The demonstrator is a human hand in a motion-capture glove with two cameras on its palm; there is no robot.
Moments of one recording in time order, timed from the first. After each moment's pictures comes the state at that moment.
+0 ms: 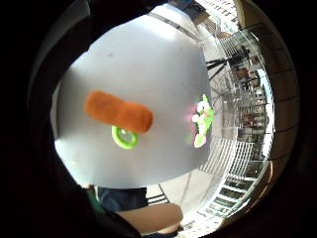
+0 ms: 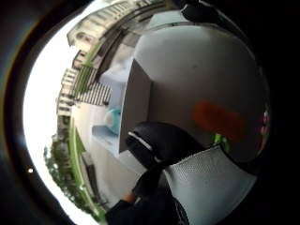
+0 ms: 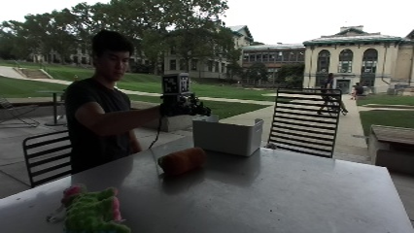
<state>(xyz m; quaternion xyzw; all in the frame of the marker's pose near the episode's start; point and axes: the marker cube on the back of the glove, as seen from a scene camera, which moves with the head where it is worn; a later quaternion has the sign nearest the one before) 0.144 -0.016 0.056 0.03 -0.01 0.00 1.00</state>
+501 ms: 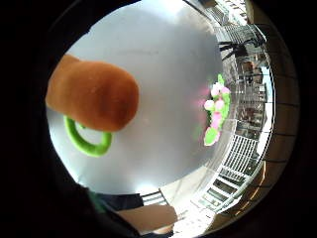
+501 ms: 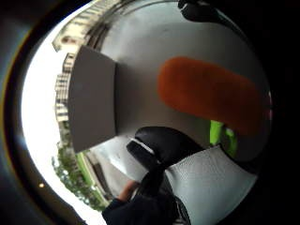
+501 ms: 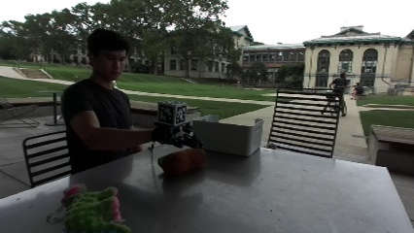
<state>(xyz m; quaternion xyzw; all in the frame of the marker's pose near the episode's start) 0.183 0.000 0.167 -0.05 -0.01 0.03 1.00</state>
